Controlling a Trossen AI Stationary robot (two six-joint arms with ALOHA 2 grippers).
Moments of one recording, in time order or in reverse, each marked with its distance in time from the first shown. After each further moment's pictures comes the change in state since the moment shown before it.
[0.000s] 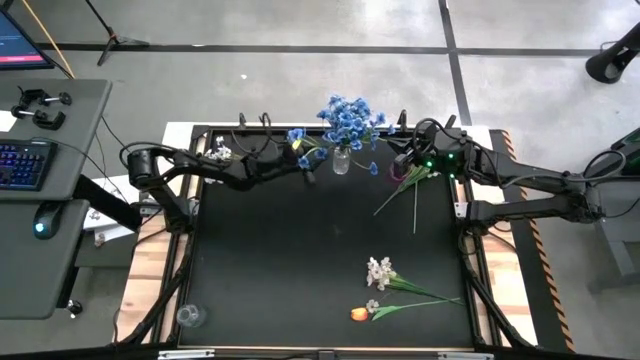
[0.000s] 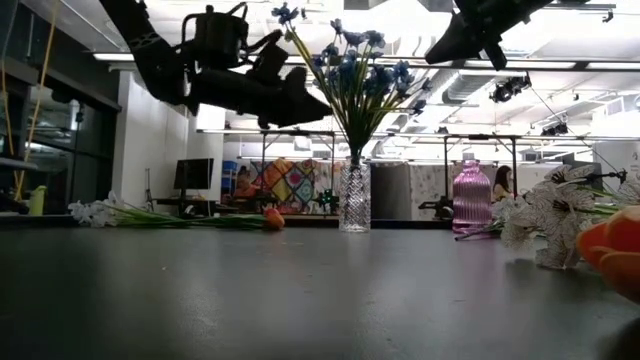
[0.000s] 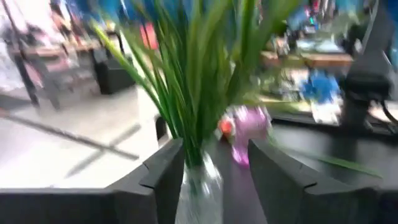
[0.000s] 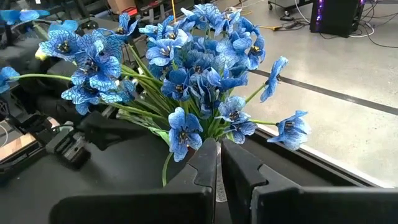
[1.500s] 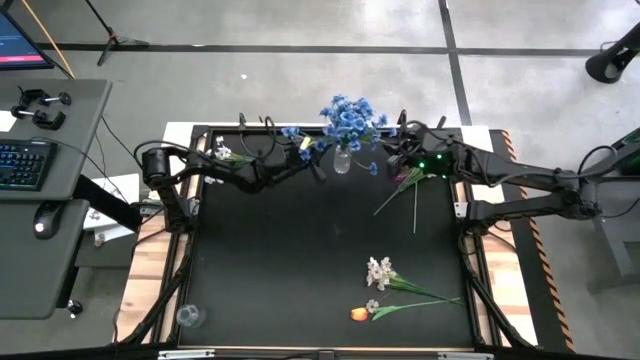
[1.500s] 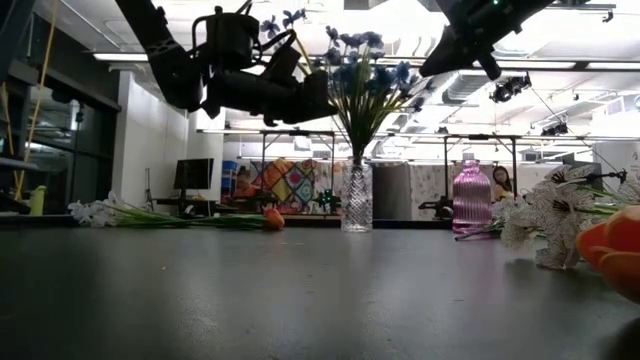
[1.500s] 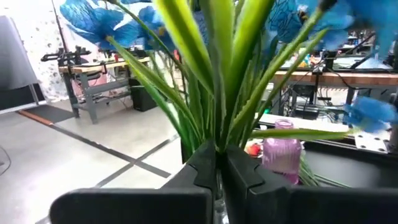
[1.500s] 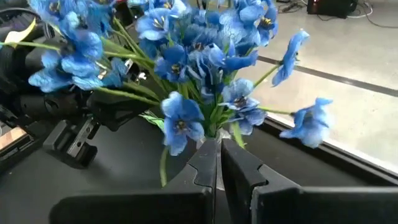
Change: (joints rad) left arm -0.041 0.102 0.074 0.115 -0.177 0.030; right arm 0.000 0.067 -0.001 -0.003 -0.001 0.054
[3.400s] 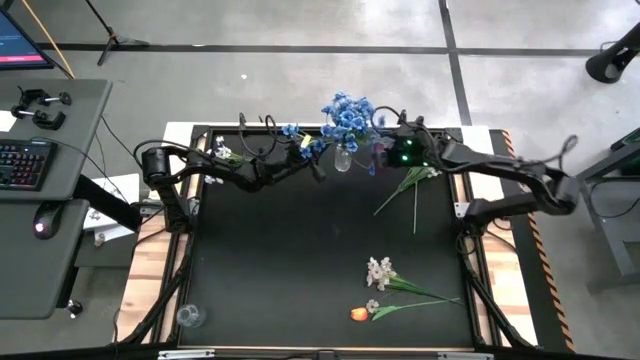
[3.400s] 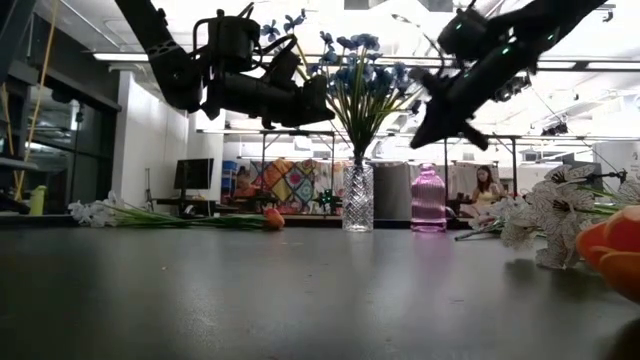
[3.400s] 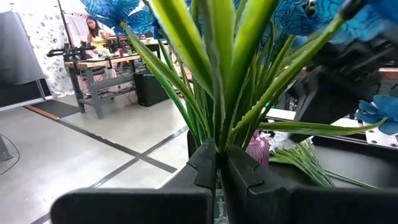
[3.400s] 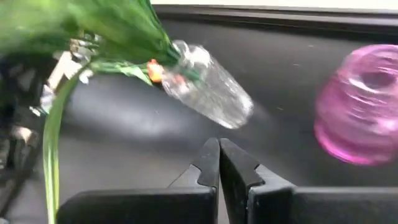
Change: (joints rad) left arm 0.017 0.000 0.000 -0.023 -0.006 -0.001; right arm -0.271 0.241 -0.114 0.107 -0.415 0.256
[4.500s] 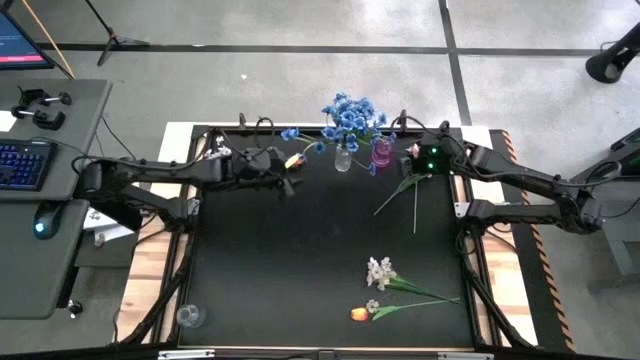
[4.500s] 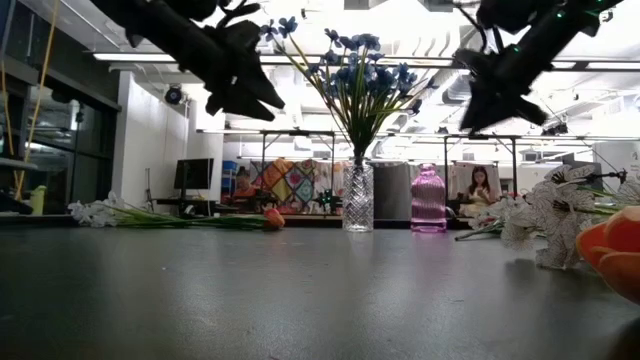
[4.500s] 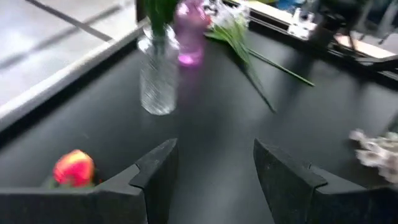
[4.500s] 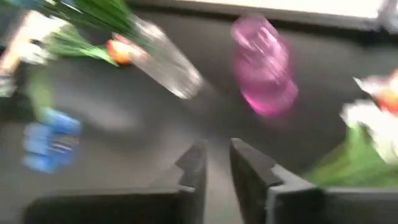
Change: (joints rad) left arm -0.111 -0.521 -0.025 -1.046 0.147 -0.355; right arm 0.034 -0.291 0.000 -0.411 0.143 0.000
